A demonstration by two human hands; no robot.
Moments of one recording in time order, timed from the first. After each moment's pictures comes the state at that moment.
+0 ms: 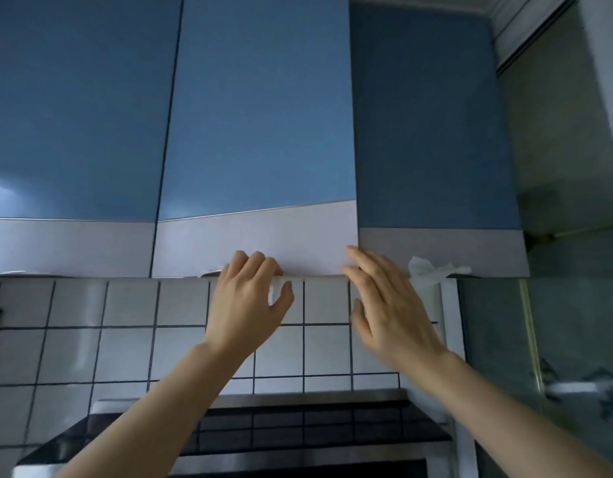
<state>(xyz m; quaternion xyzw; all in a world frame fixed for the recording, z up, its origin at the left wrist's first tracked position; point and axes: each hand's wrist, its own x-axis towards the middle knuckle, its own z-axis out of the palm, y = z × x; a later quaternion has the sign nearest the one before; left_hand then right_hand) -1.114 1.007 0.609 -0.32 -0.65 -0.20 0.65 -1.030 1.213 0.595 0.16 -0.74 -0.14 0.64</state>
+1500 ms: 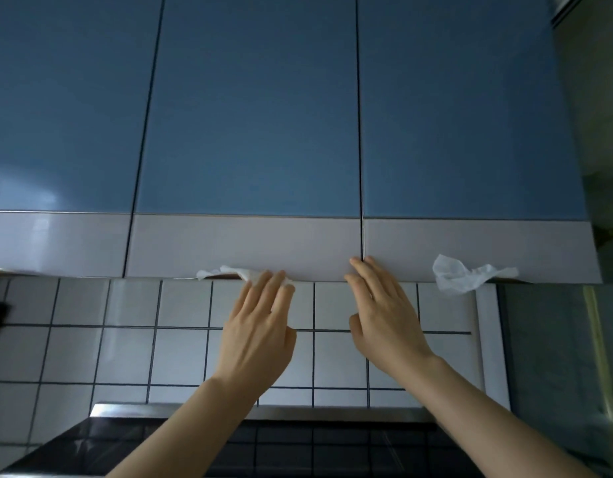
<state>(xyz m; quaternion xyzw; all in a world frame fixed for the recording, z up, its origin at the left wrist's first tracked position) -1.175 1.061 0.577 -0.27 -0.77 -0.10 0.58 -1.140 1.259 0.594 0.08 -0.81 -0.08 0.57</state>
